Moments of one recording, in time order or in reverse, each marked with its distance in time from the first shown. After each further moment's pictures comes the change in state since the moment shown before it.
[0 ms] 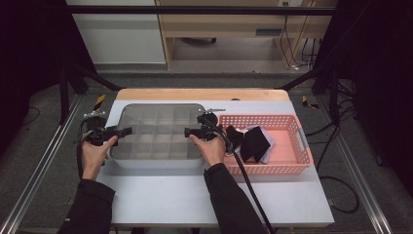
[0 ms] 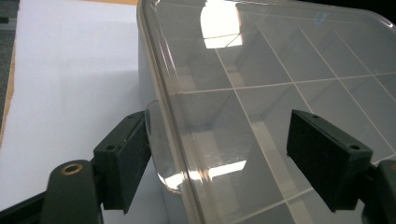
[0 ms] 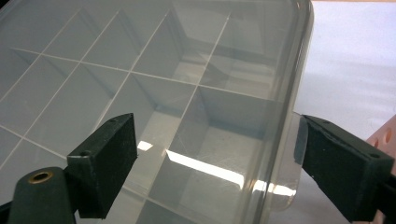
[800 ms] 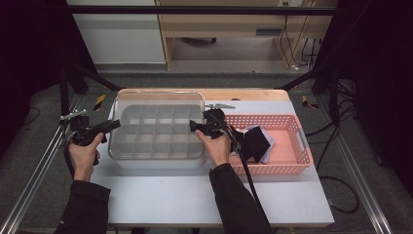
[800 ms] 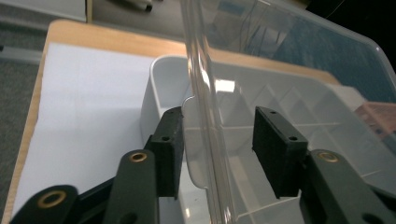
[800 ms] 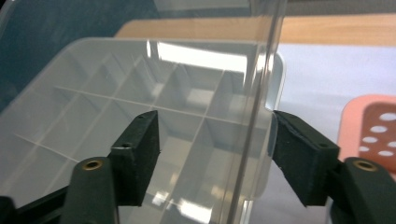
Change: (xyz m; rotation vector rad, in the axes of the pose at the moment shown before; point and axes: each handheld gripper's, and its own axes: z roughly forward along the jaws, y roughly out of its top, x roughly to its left) left arm 0.005 0.003 -0.046 -0.208 -0.078 -0.067; right arm 0.001 0.012 -0.044 -0.129 0.032 0.027
